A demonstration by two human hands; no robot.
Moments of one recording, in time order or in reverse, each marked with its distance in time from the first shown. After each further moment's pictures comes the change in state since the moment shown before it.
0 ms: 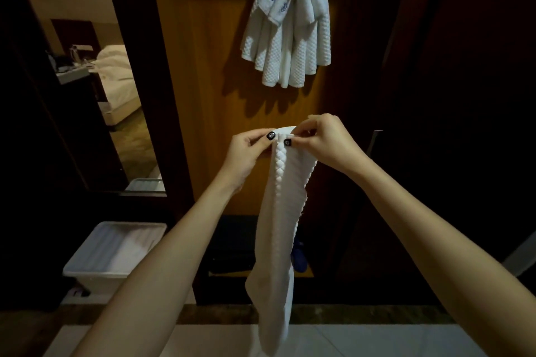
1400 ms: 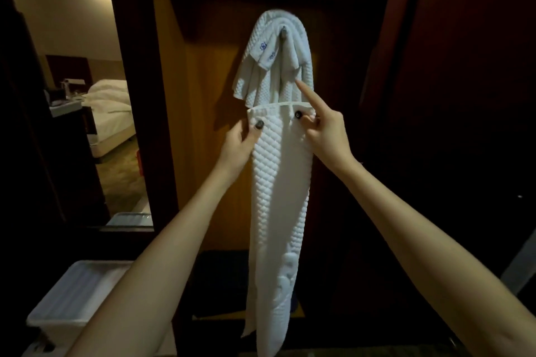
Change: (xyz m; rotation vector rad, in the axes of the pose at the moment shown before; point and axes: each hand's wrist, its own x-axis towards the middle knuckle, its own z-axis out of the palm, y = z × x) left_hand 0.034 0.056 0.003 0.218 0.122 0.117; right_hand 0.032 -0.008 -0.036 0.112 0.426 -0.248
